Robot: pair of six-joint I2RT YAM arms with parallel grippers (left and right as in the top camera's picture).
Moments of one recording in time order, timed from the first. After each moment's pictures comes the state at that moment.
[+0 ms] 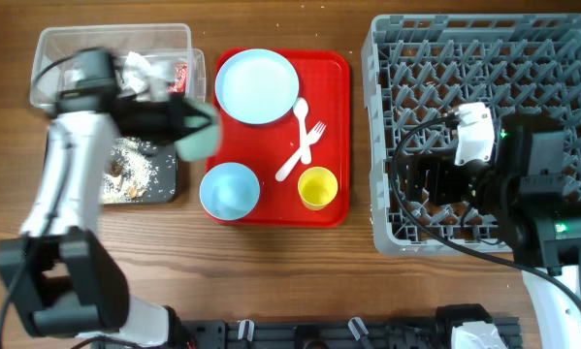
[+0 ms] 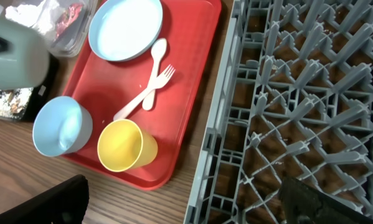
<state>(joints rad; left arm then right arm) 0.04 1.68 1.33 -0.88 0.76 -0.09 0.07 1.00 1.12 -0.99 -0.31 0.02</state>
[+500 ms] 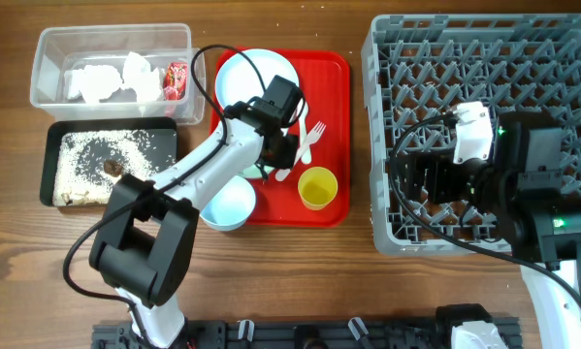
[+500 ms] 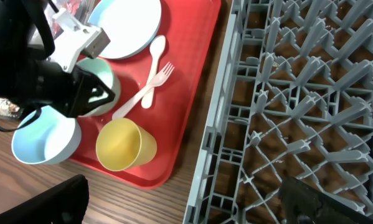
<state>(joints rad) -0.53 1.90 1.33 -0.73 -0.02 -0.26 0.07 1.02 1.12 -0.99 -0.31 0.02</state>
